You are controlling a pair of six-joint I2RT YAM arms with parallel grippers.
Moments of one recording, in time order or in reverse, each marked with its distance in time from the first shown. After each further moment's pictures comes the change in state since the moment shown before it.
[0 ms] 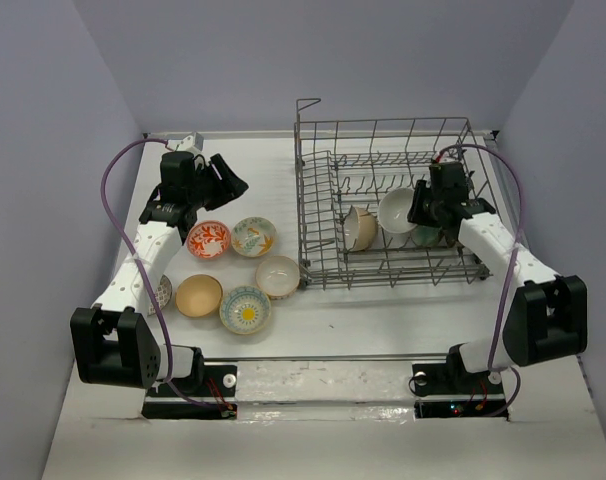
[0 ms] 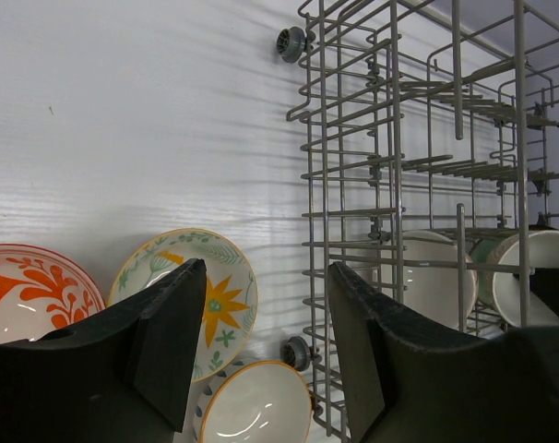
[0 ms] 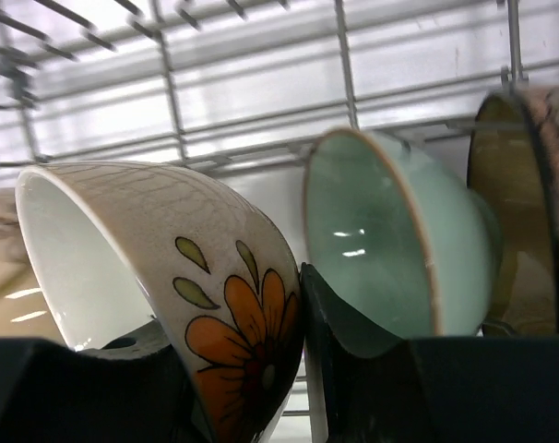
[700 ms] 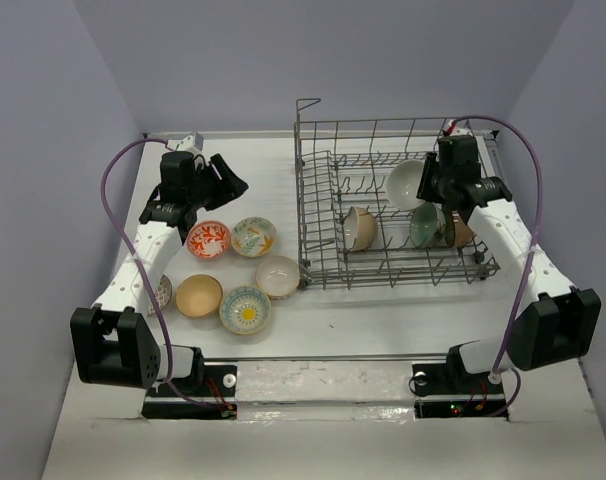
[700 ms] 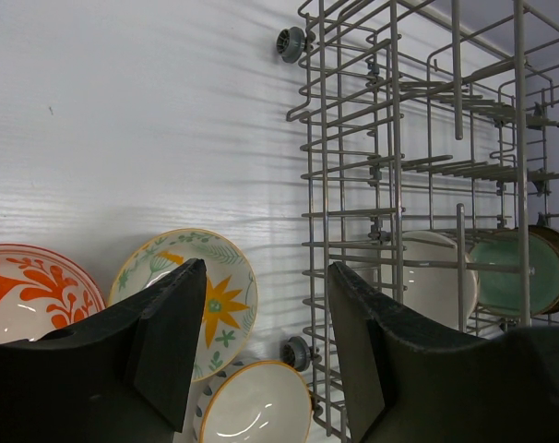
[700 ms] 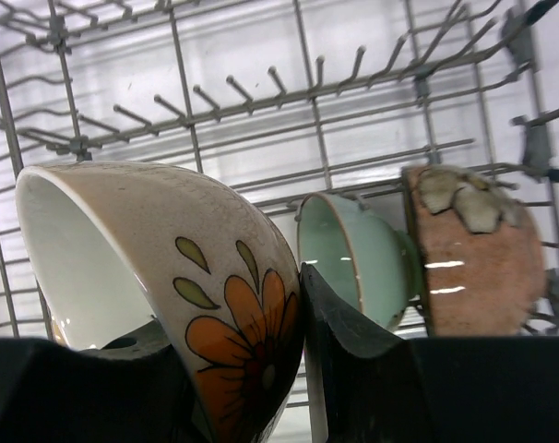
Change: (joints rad) left arm 0.000 0.000 0.000 0.000 0.000 0.000; right arm 0.015 -0.034 0.234 -0.156 0.107 -0.017
